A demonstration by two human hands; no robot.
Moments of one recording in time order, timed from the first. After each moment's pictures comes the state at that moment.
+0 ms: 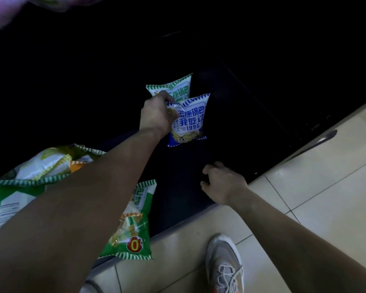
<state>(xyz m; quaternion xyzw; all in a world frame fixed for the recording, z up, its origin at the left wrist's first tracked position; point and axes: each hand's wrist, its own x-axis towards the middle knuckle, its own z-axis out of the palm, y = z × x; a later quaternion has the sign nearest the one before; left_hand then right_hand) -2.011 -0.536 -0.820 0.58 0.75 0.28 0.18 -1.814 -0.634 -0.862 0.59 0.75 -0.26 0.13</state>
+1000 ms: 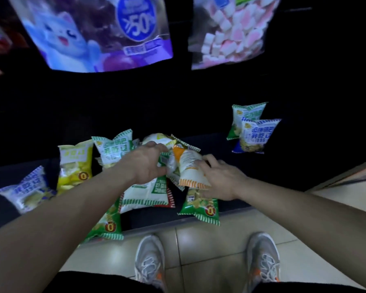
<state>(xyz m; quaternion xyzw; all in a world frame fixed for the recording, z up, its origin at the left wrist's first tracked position) -2.205 -0.808 -0.697 0.63 0.75 -0.05 0.20 -1.982 -0.719 -0.754 0.33 0.91 -0.17 0.17</state>
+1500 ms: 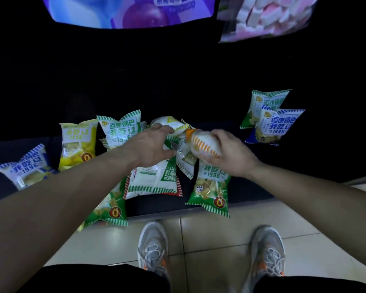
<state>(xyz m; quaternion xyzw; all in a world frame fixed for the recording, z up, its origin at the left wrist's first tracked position) -2.234 -0.803 -0.722 0.62 0.75 0.02 0.23 -2.004 -0.693 -0.776 0.40 0.87 -0.28 -0.05</state>
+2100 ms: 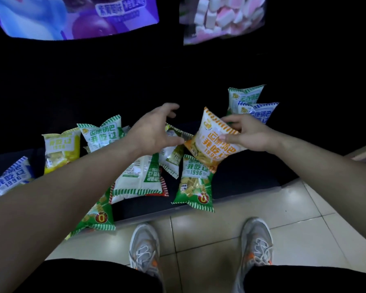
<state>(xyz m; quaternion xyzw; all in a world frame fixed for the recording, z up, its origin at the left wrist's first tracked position) -2.186 -0.766 -0.705 0.64 0.72 0.19 0.19 -1.933 -0.645 -0.726 0.42 0.77 -0.47 -0.07</state>
